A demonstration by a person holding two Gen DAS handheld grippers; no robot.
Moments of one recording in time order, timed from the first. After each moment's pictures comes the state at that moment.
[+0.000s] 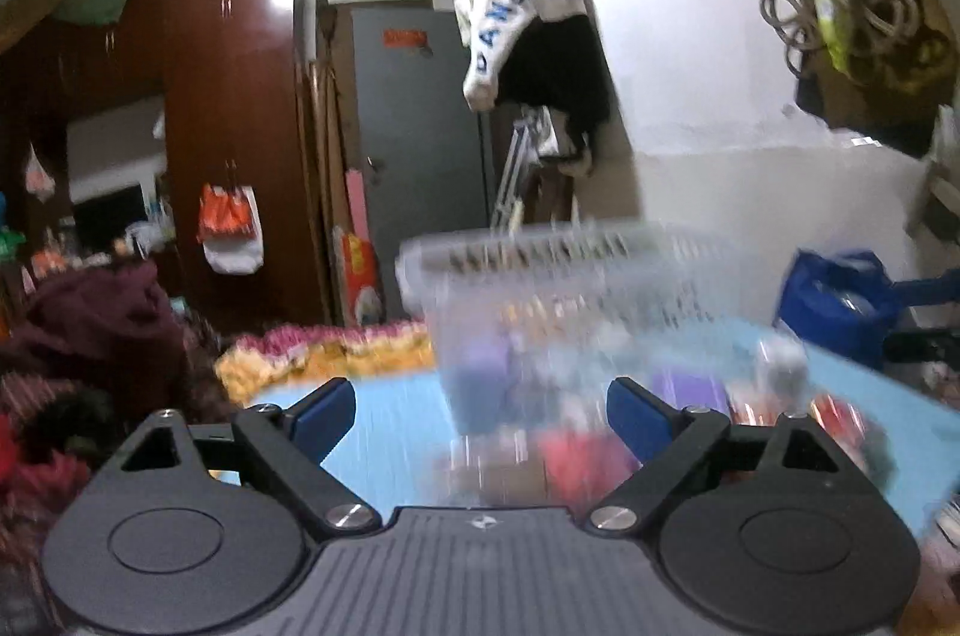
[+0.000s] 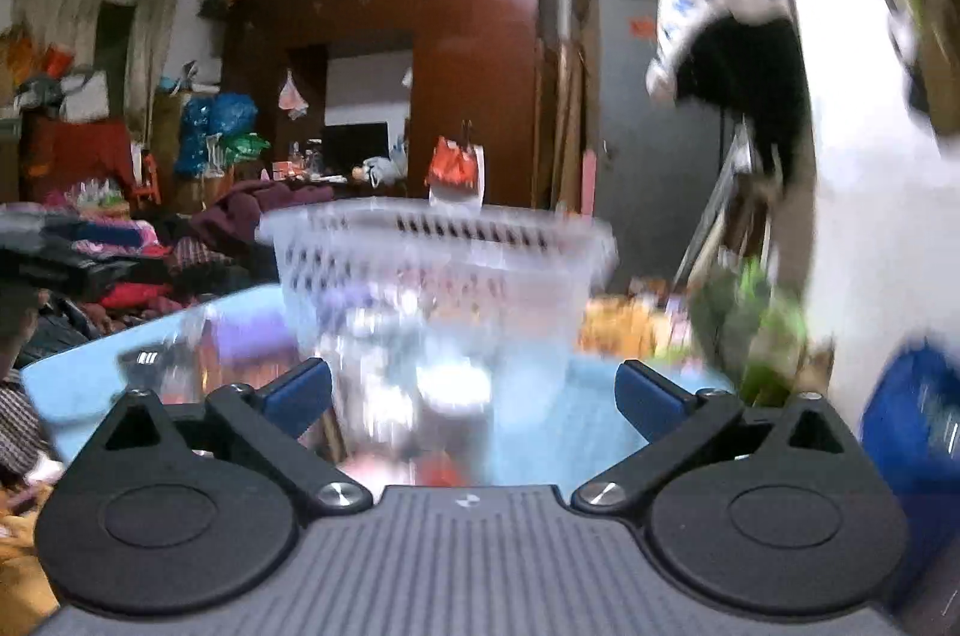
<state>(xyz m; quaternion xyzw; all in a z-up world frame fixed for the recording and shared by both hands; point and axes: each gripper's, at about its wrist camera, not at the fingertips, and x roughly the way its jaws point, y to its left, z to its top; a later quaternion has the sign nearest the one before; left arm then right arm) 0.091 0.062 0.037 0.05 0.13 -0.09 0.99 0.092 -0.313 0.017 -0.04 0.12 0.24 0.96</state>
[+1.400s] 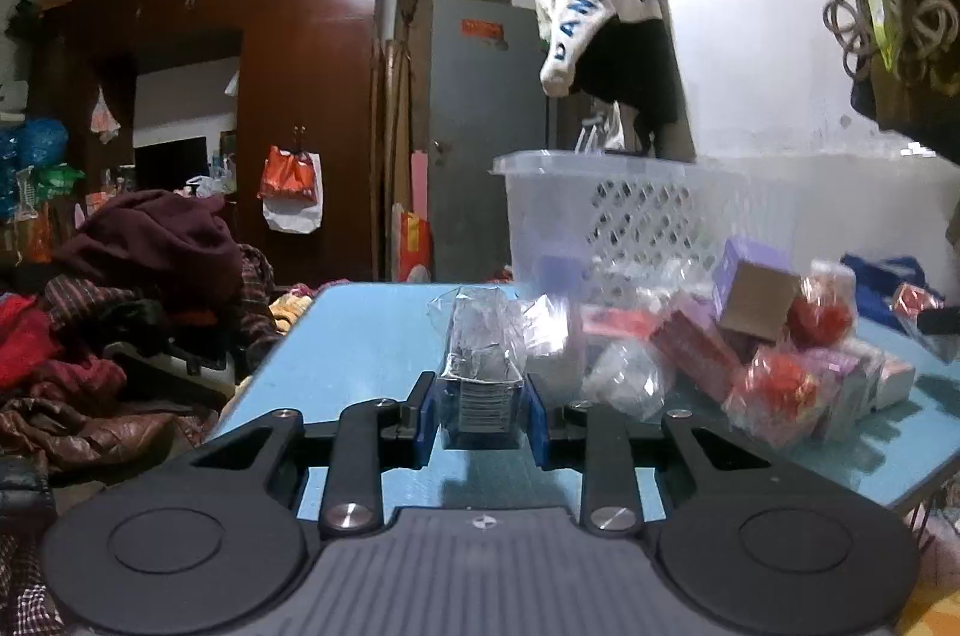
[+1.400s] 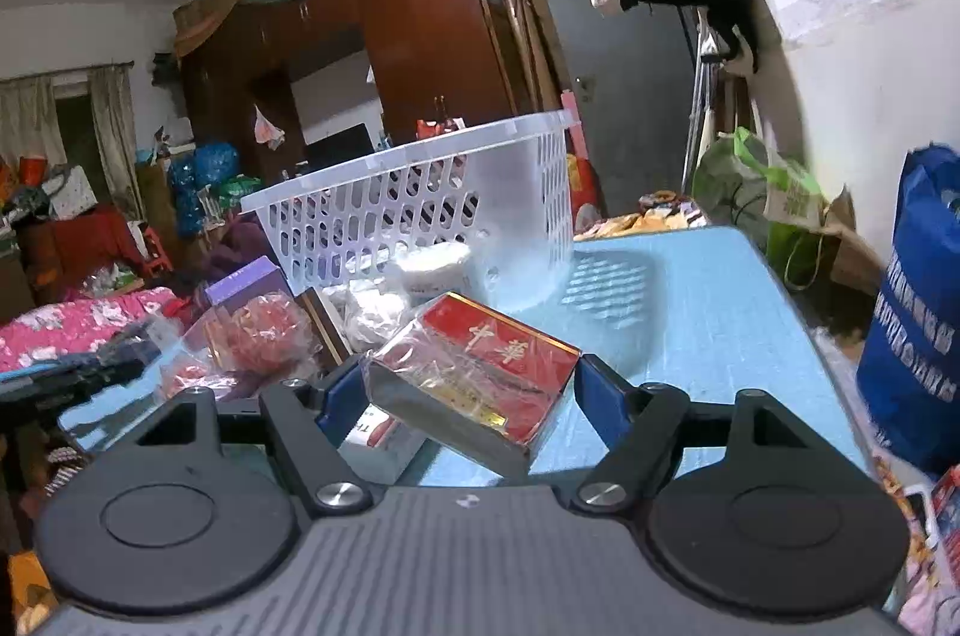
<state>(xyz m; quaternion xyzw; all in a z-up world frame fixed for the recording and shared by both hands) 0.054 0.101 -0.023 -0.01 0.12 -0.03 0.99 0.094 -0.335 -0.019 0.08 0.16 0.24 0.96</state>
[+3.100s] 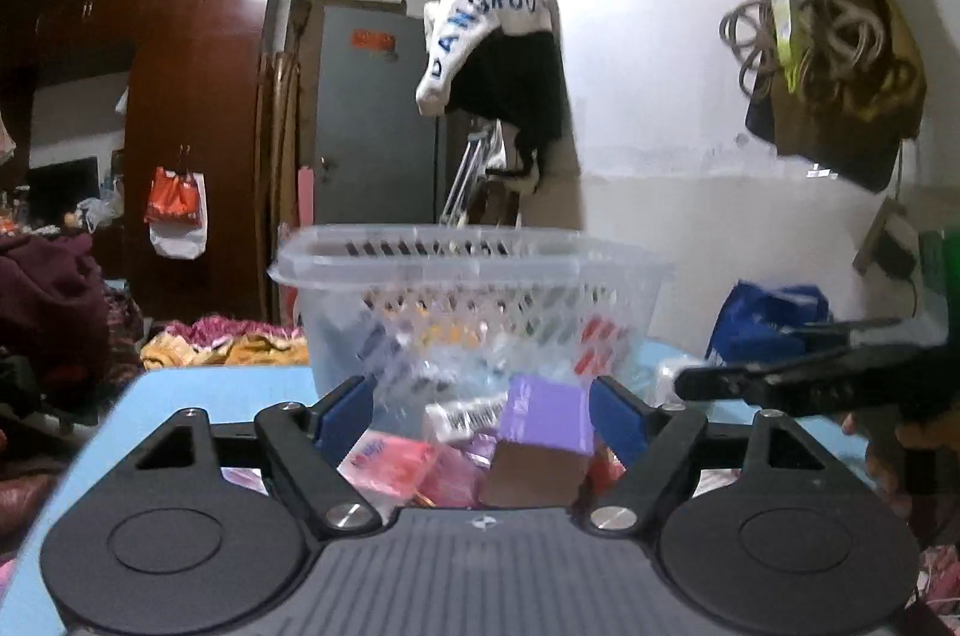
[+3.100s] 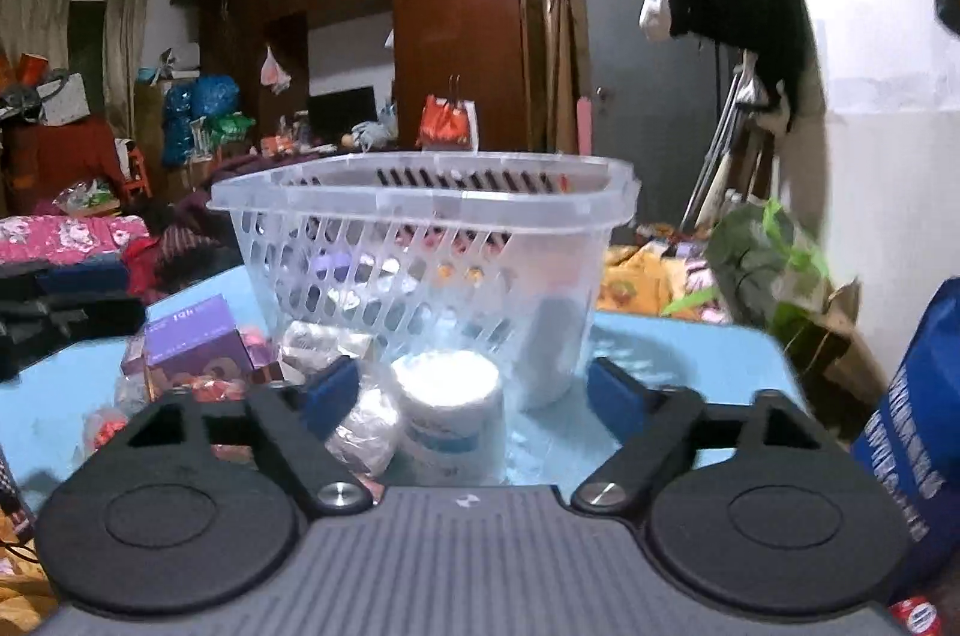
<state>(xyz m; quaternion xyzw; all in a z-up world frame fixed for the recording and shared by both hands) 0.106 0.009 0.021 0.00 0.12 -0.14 0.98 0.174 -0.275 0.019 -0.02 0.17 0.24 0.96</state>
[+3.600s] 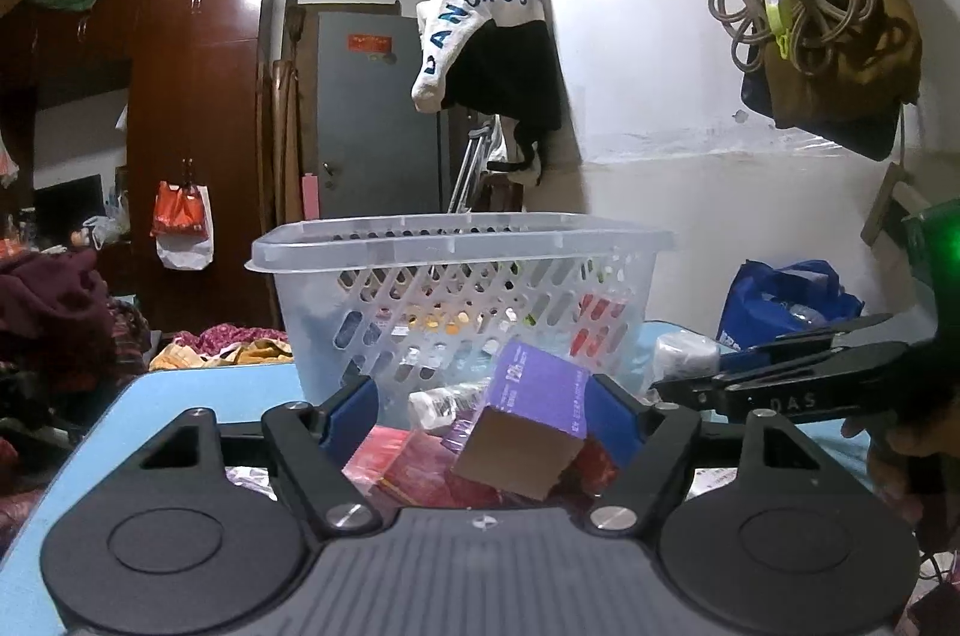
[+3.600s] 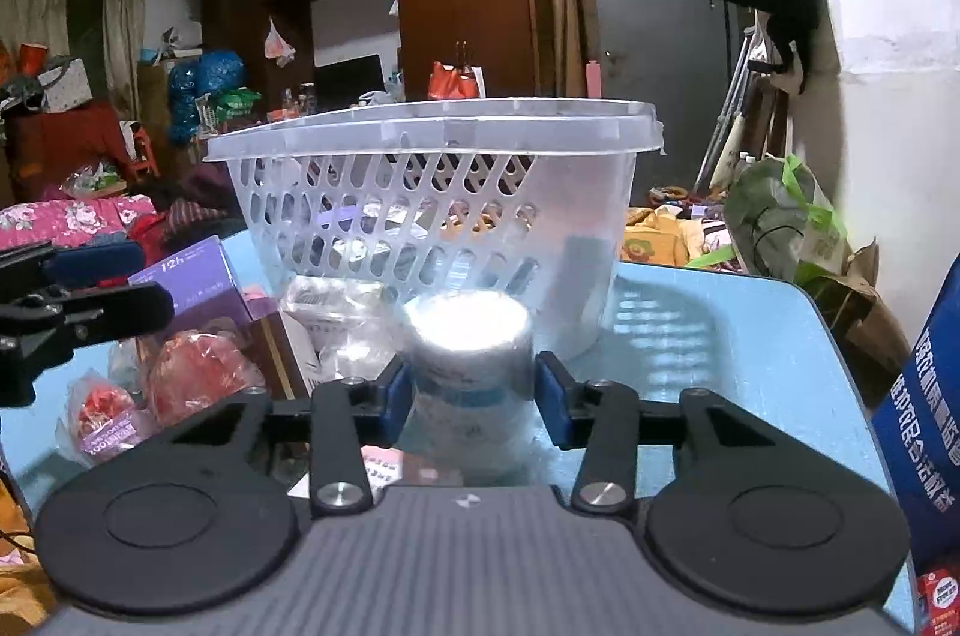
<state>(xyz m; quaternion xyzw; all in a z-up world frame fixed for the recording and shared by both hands) 0.104 -0.011 0.010 0.03 0.11 -0.13 0.99 0.168 -0.274 -0.008 -0.02 0.20 0.24 0.95</state>
